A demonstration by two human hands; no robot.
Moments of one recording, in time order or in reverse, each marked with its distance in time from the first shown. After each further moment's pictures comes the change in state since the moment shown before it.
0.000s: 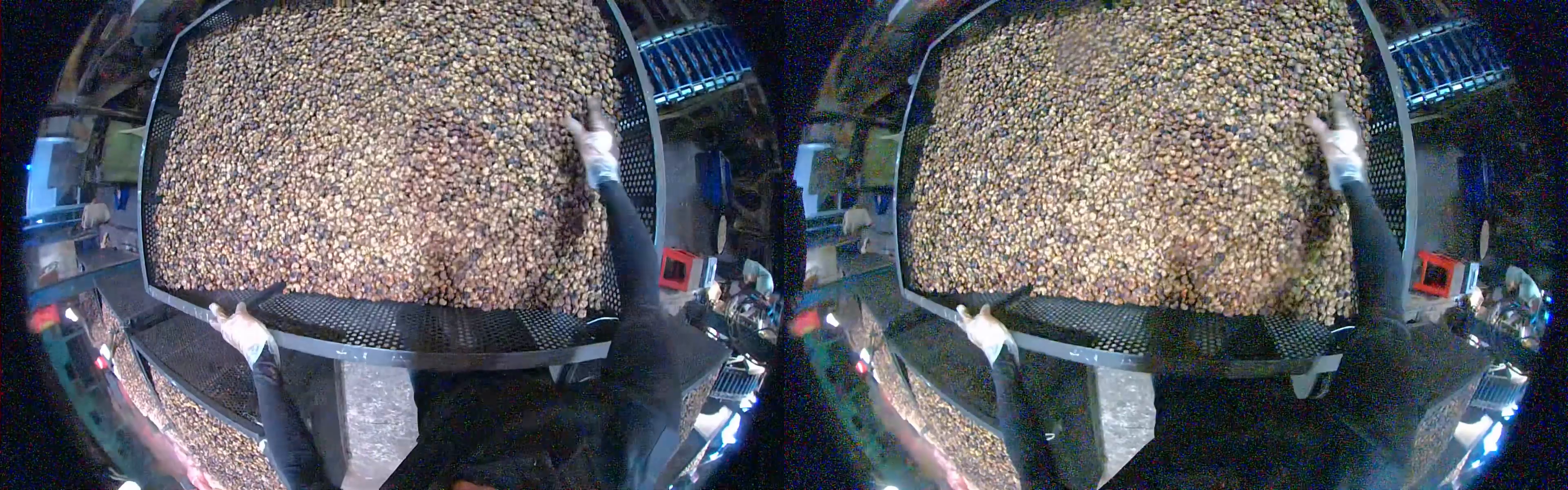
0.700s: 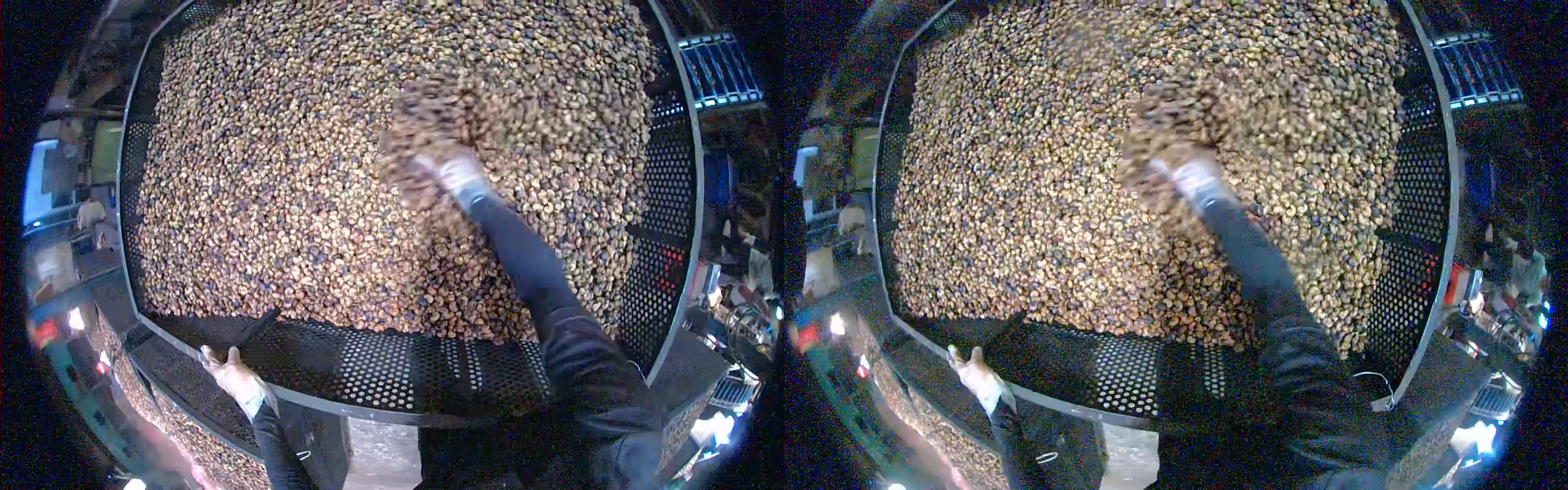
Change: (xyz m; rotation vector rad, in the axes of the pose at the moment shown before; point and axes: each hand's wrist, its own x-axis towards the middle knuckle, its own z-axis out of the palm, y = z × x) left_hand -0.007 0.022 -0.011 -0.446 0.033 -0.137; right_hand -0.029 -0.133 0.303 0.015 -0.739 -0.191
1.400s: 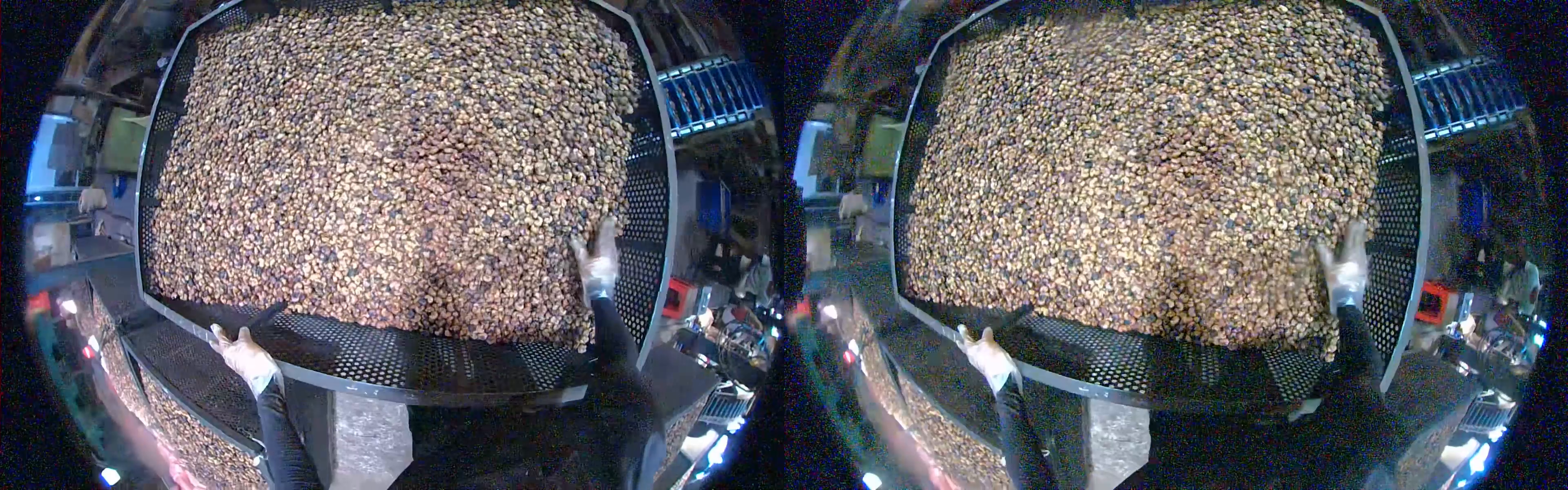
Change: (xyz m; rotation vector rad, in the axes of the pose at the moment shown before) left_hand -0.003 0.011 -0.002 0.280 -0.017 0.004; right_hand -0.308 0.168 -0.114 -0.249 0.763 0.227
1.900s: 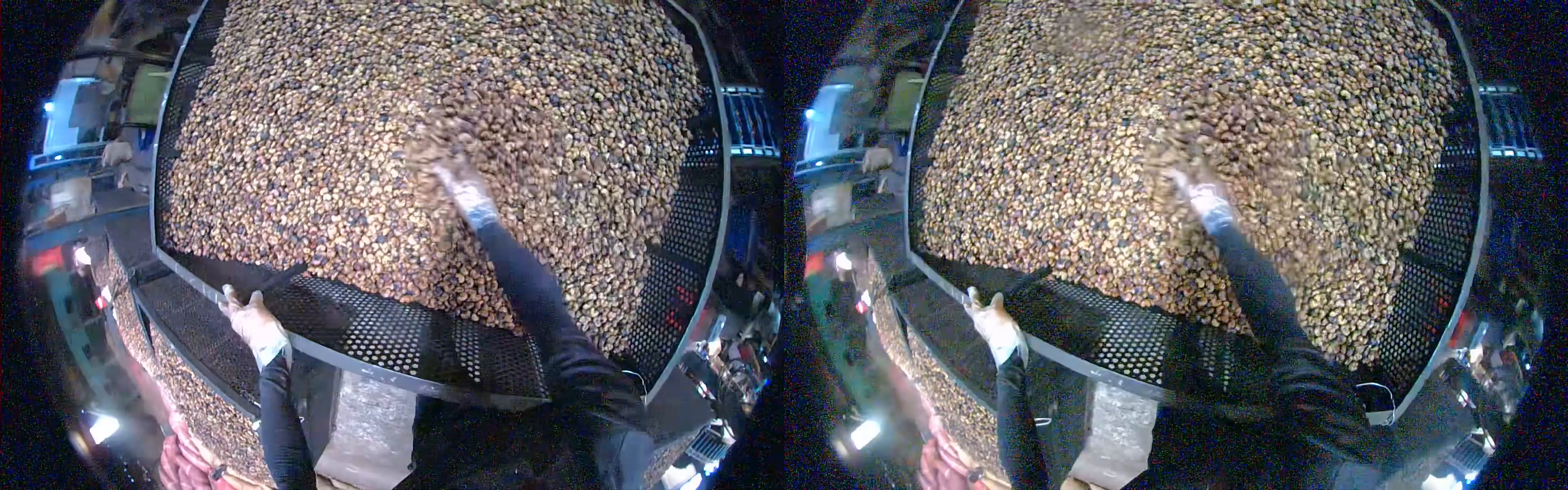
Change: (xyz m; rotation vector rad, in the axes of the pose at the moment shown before) left_hand -0.002 -0.001 0.000 0.000 0.006 0.084; right_hand 0.004 -0.308 0.250 0.772 -0.712 0.038
